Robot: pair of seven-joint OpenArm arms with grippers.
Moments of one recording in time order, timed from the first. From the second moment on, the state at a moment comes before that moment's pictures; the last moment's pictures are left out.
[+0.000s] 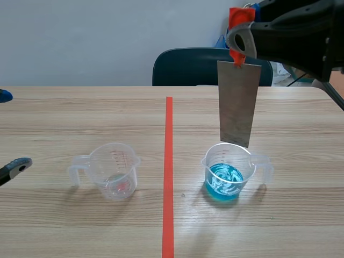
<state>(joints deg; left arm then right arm) 28.4 -72.1 10.5 89.4 -12.3 -17.5 -49.5 -6.9 57.0 1.1 124.7 43.4 45.4 -12.7</state>
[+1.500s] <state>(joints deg) 42.5 -72.1 1.2 67.8 -10.6 -17.4 -71.5 -6.9 57.0 1.1 124.7 43.4 45.4 -12.7</state>
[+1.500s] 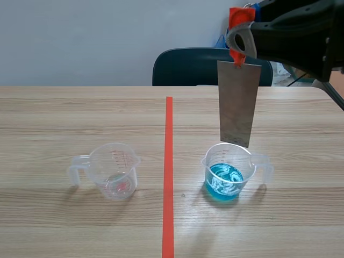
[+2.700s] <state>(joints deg) 46.4 -71.3 1.2 59.1 -3.1 -17.4 -89.0 -6.9 57.0 1.1 124.7 43.4 45.4 -12.6</state>
